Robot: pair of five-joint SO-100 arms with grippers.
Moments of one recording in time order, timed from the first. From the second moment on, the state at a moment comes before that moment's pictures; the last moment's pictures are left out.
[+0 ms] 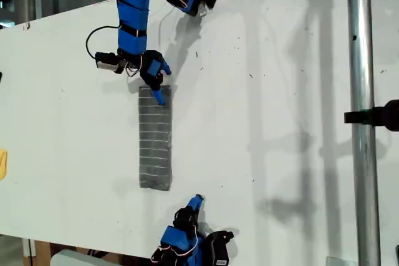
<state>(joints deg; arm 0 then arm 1) -2.2 199.2 178.5 73.2 -91.6 28.6 88.4 113.7 58.2 69.0</state>
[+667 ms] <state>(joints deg) -2.2 199.2 178.5 73.5 -91.6 34.6 64.8 87.0 58.8 61.9</state>
